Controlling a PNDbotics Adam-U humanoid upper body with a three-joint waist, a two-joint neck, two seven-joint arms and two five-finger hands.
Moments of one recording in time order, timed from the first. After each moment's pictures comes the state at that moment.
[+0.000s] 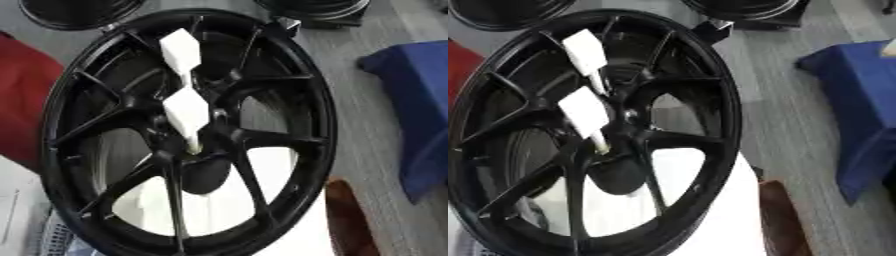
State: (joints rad) left arm -0.32 0.29 0.19 -1.92 0.23 0.19 0.16; right arm -0.06 -0.95 -0.45 -1.48 -0.32 -0.17 0.26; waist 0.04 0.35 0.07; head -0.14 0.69
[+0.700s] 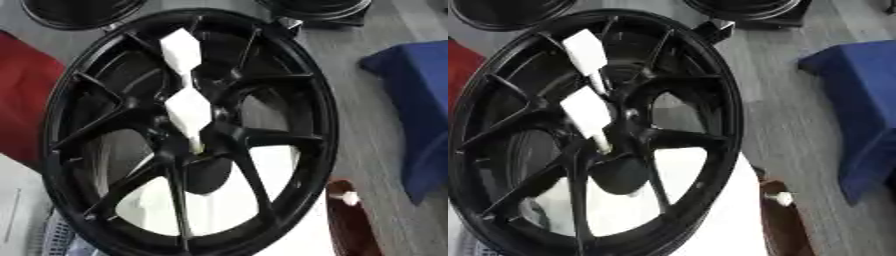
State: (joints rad) left arm -0.33 0.29 0.18 -1.92 0.23 0.20 0.16; right arm 0.01 -0.85 -0.44 -1.65 -0.24 -0.10 -0.01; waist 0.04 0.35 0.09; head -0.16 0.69
